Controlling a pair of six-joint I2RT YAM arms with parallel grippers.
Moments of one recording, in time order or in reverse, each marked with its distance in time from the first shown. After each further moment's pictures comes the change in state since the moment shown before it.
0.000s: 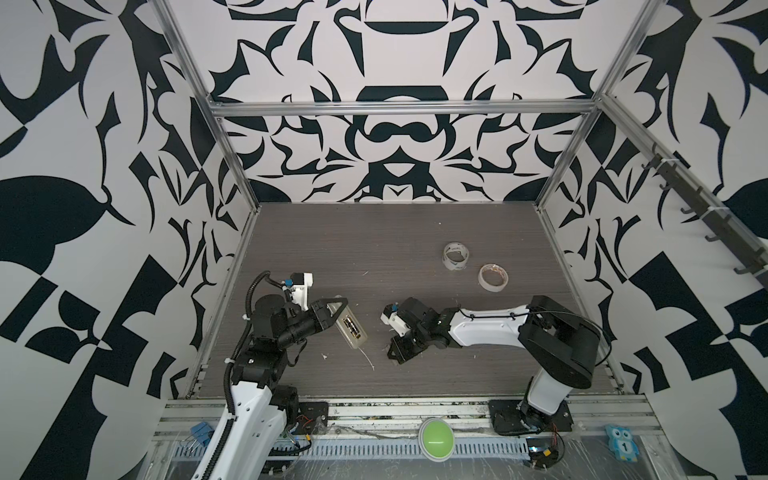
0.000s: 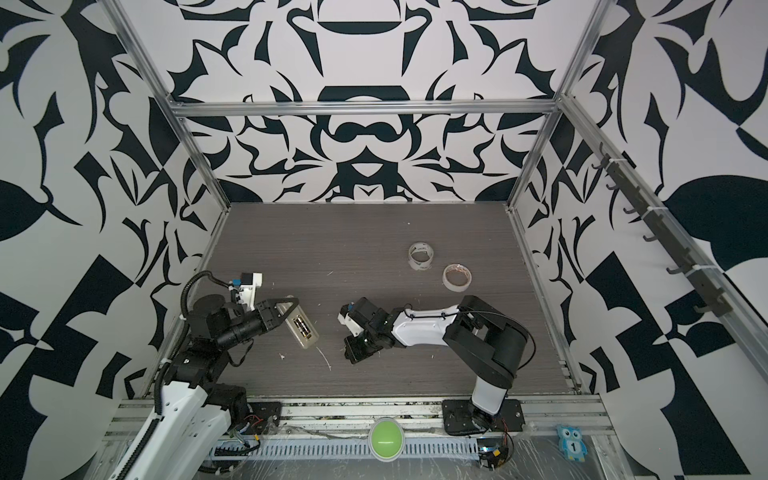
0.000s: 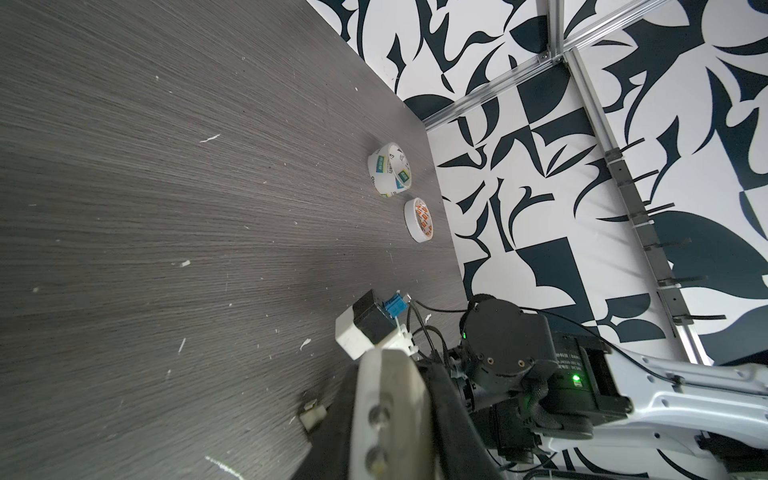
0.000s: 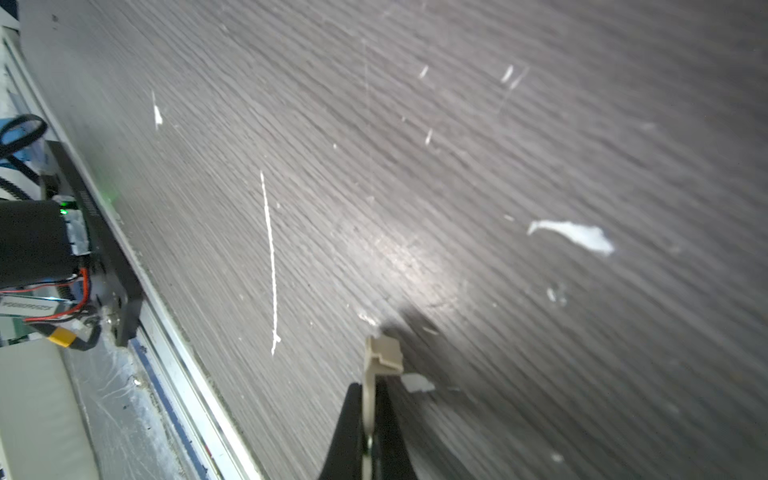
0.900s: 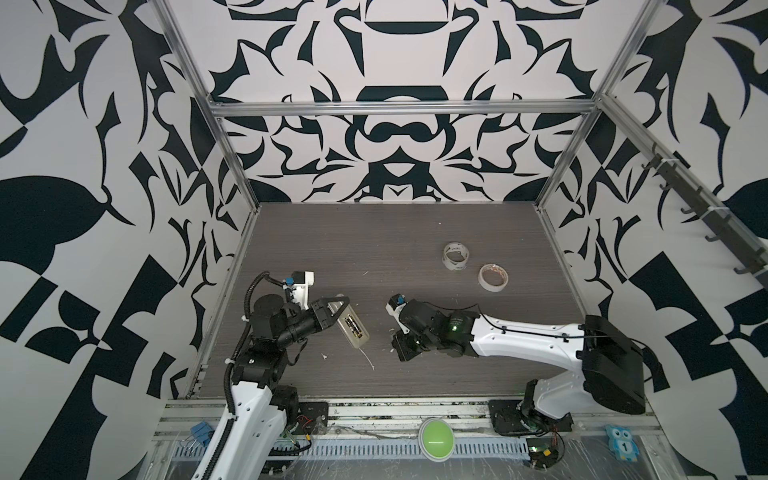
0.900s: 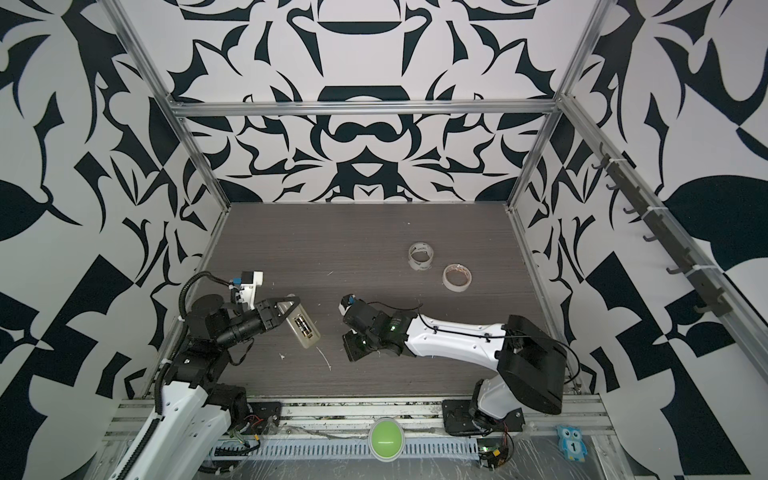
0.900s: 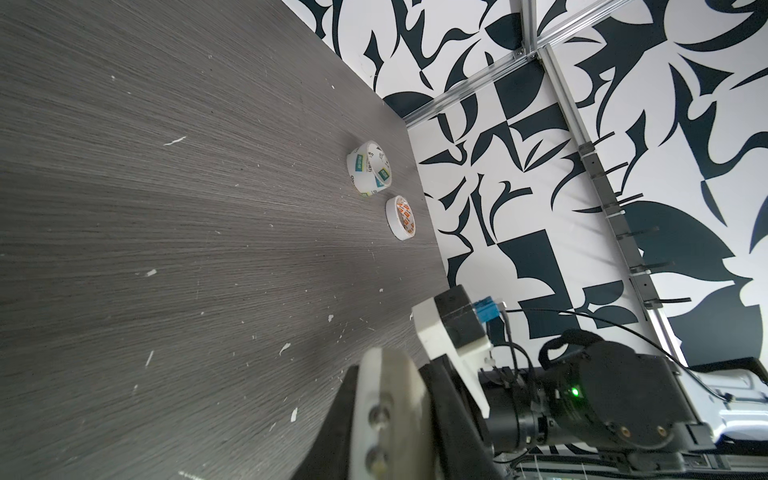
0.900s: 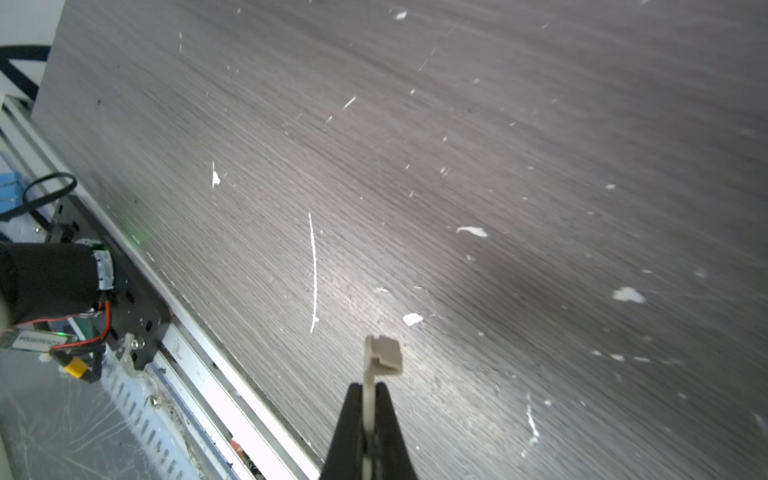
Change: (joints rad) left arm 0.000 -0.001 -0.002 0.051 0.048 -0.027; right arm 0.110 -0.229 0.068 -0.225 0.315 0.054
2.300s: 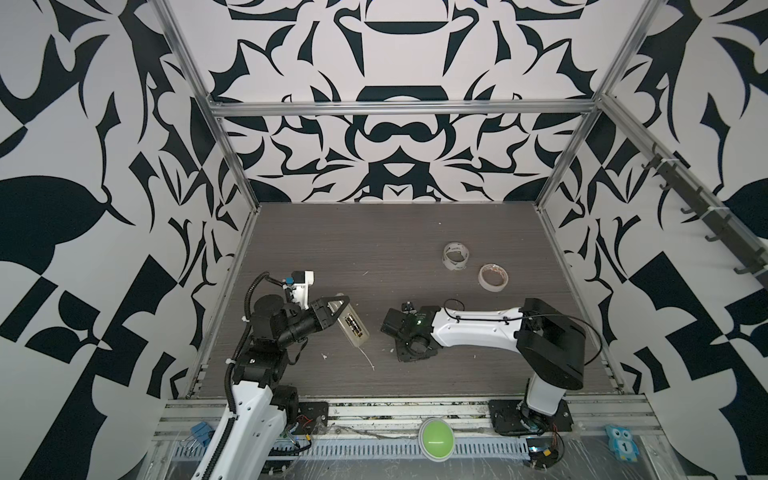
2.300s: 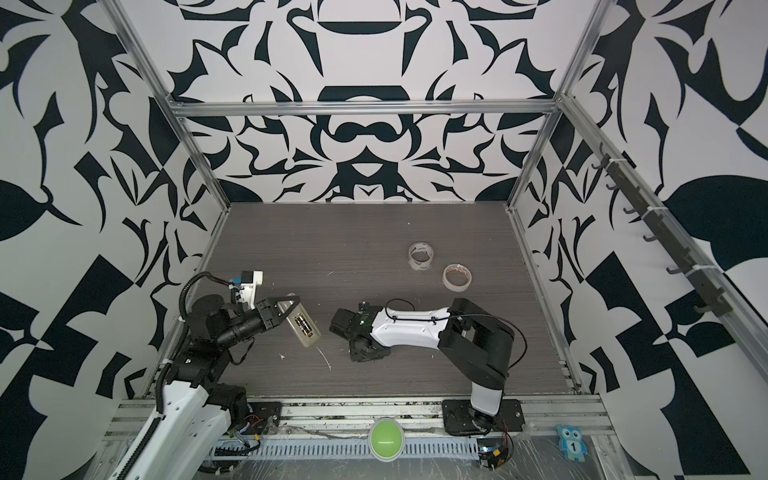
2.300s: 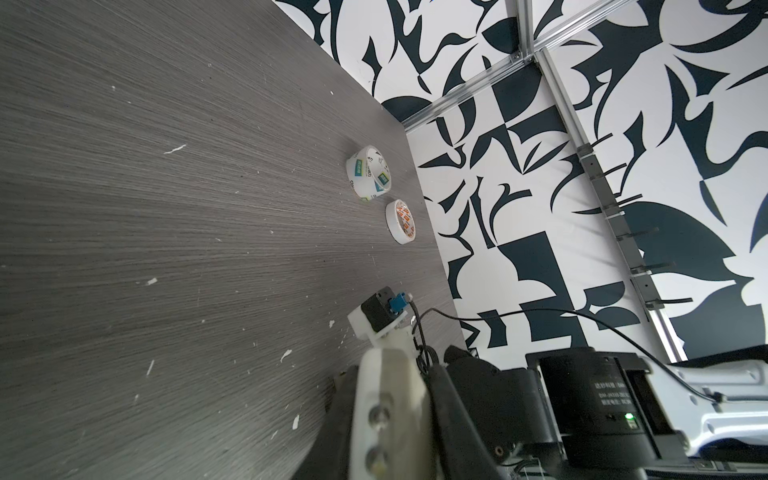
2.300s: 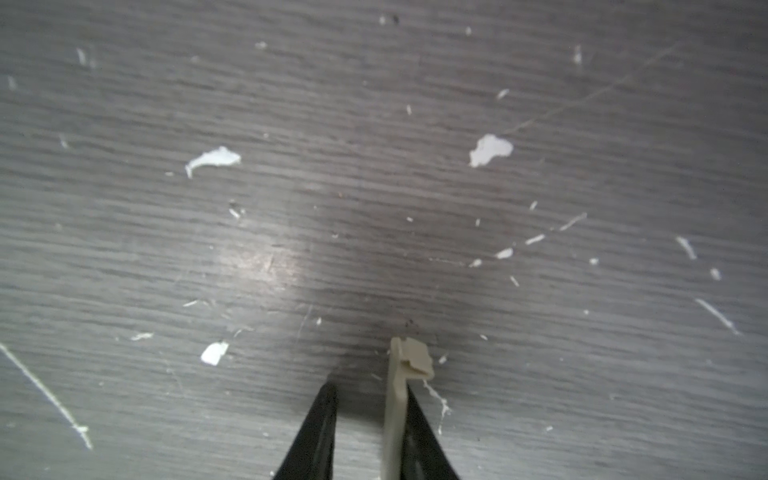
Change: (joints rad) left arm 0.000 0.005 -0.015 0.040 -0.003 -0.001; right arm 0.023 0.274 0.171 -0.364 0.191 0.369
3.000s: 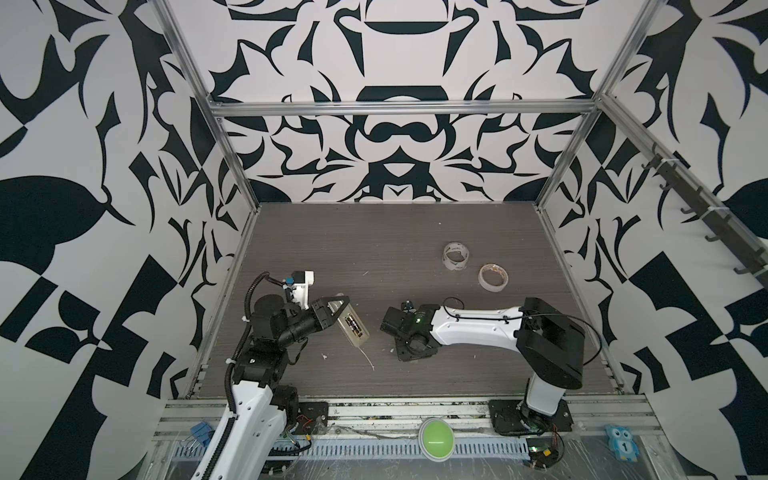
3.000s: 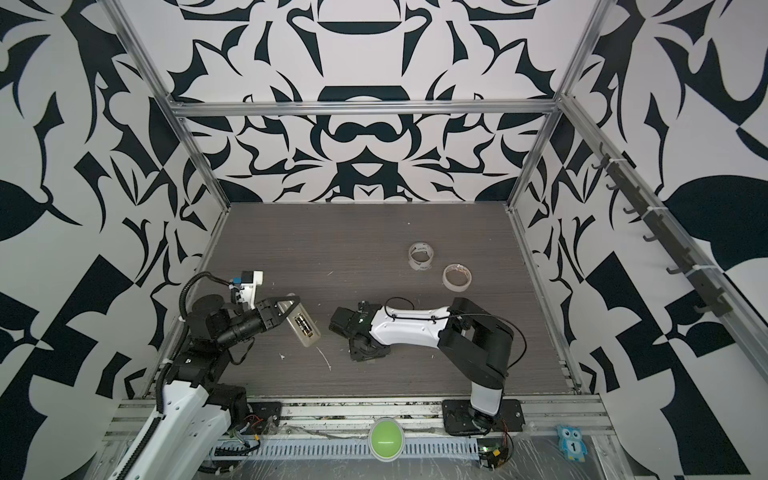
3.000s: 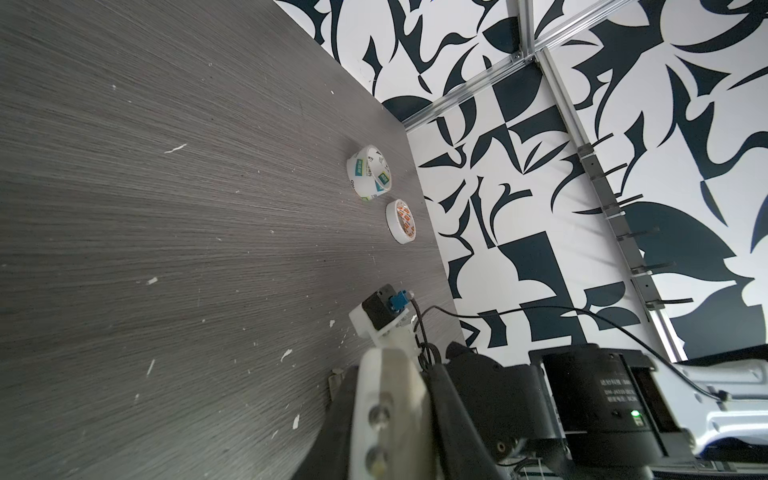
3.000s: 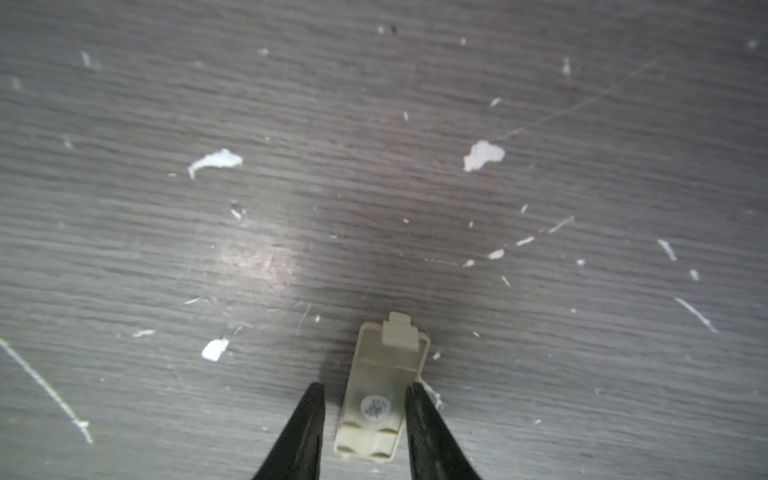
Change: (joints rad) left arm 0.000 0.002 0.000 0.000 0.000 0.000; right arm 0.000 0.015 0.027 -0.034 -0.001 -0.014
